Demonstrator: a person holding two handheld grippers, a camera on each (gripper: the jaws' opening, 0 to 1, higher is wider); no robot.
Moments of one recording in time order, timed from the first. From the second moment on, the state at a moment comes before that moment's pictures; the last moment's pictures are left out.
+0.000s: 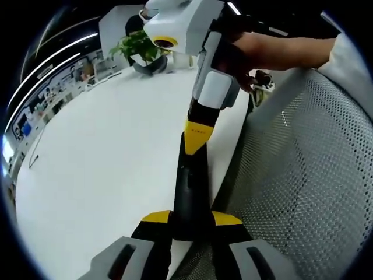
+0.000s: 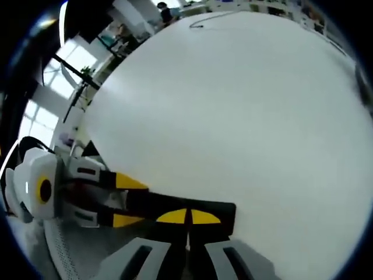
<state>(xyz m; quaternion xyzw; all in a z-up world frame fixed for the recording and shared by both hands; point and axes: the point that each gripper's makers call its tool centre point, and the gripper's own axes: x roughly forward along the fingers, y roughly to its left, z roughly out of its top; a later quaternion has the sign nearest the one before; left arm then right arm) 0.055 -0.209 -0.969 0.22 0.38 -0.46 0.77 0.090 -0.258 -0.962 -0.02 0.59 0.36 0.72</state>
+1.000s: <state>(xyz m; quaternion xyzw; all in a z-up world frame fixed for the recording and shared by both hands) 0.054 -0.210 -0.969 0.24 0.37 -0.46 0.77 0.092 -0.247 -0.959 0.03 0.68 0.33 0.65</state>
